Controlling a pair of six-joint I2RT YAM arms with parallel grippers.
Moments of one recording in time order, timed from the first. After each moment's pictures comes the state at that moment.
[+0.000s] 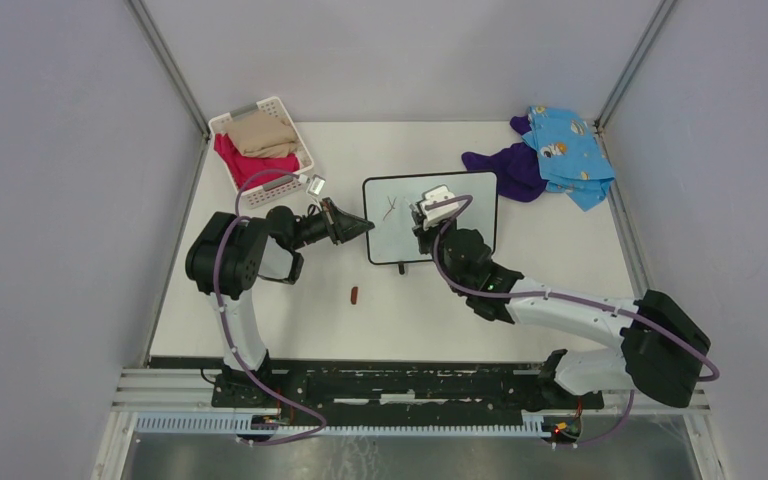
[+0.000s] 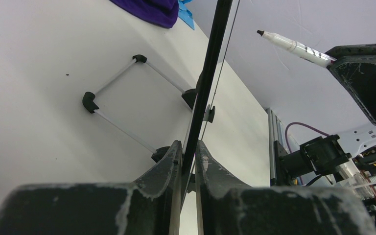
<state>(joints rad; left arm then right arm) -0.20 1.97 0.61 1.44 0.94 -0.81 0.95 1.29 0.71 0.53 0.54 -0.06</state>
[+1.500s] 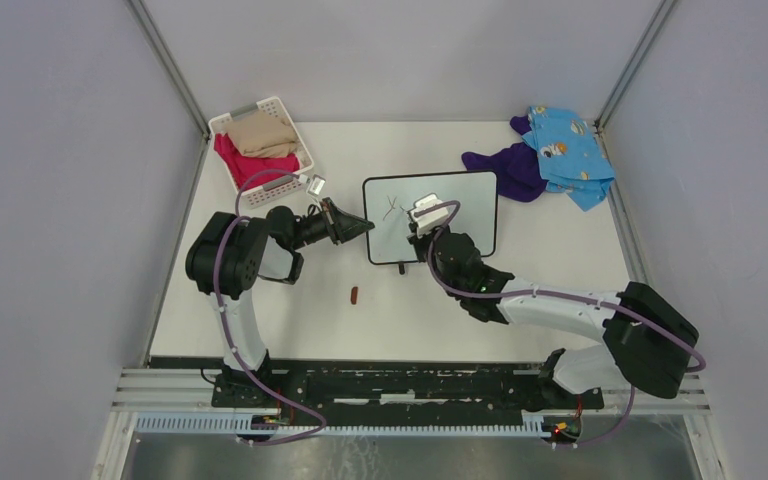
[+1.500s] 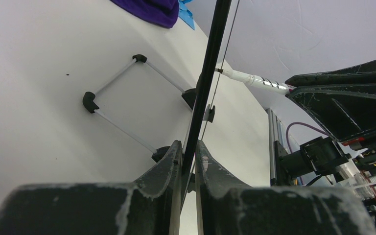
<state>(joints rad) -0.20 1.97 0.62 1.44 0.94 -0.81 0.95 1.37 0.69 0.52 0.53 -0.06</state>
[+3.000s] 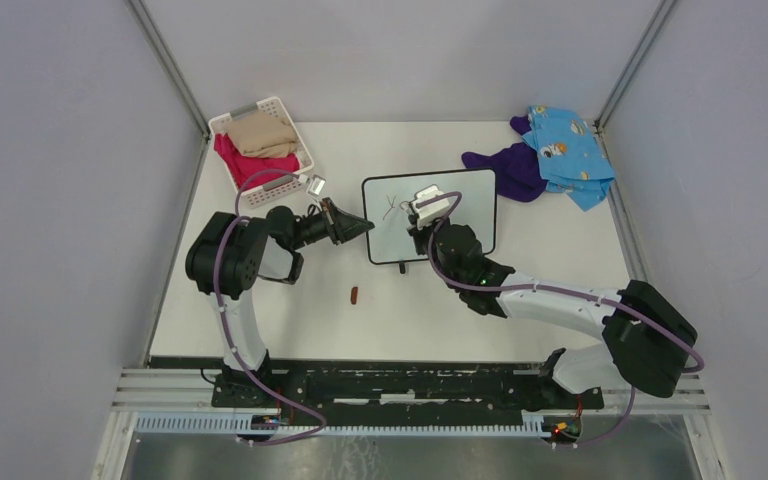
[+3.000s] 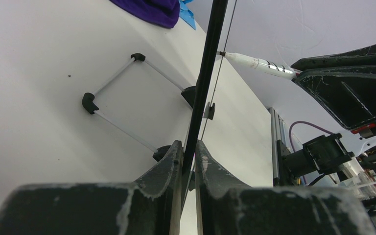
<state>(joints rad) -0.20 1.97 0.62 1.44 0.94 -0.79 0.91 1.38 0.72 0.51 0.49 -0.05</state>
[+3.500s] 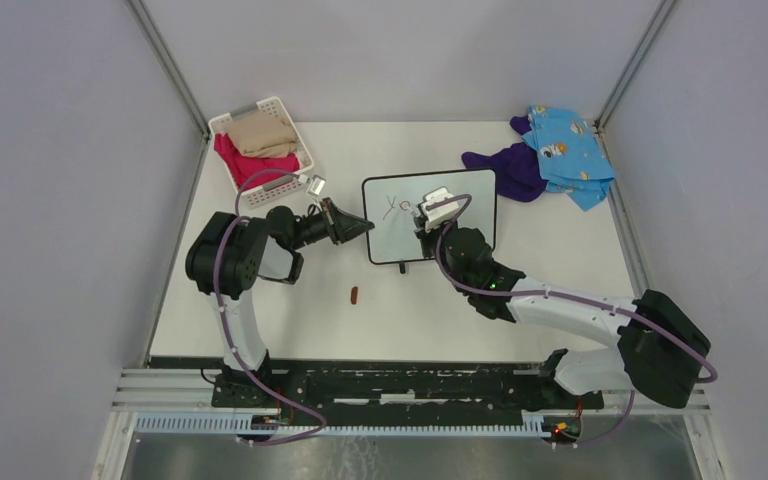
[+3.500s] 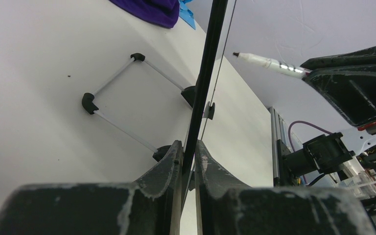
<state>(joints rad) -0.20 1.97 0.62 1.44 0.94 -0.79 0.91 1.32 0.68 0.49 0.47 -0.04</state>
